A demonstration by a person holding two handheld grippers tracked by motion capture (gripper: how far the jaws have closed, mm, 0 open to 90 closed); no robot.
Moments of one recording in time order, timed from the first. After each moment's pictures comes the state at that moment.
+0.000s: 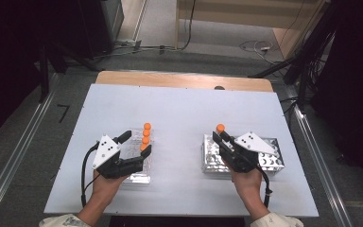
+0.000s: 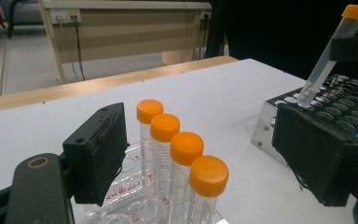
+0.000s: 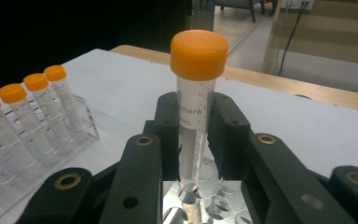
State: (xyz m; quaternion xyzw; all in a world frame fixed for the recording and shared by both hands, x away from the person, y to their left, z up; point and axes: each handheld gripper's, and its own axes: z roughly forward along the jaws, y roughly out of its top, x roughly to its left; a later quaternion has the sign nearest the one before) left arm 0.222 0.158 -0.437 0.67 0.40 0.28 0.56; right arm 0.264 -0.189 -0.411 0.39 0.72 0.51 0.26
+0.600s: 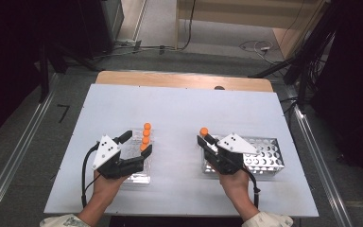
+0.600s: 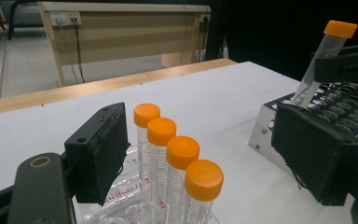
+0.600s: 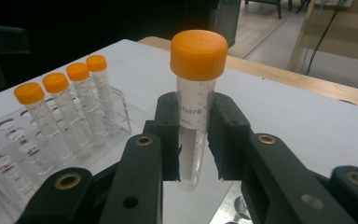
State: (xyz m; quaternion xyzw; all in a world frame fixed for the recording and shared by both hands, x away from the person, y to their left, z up) left arm 0.221 0.156 -0.436 0.66 0.40 0.28 0.56; right arm 0.260 -0.157 -0.415 0.36 0.75 0.51 0.24
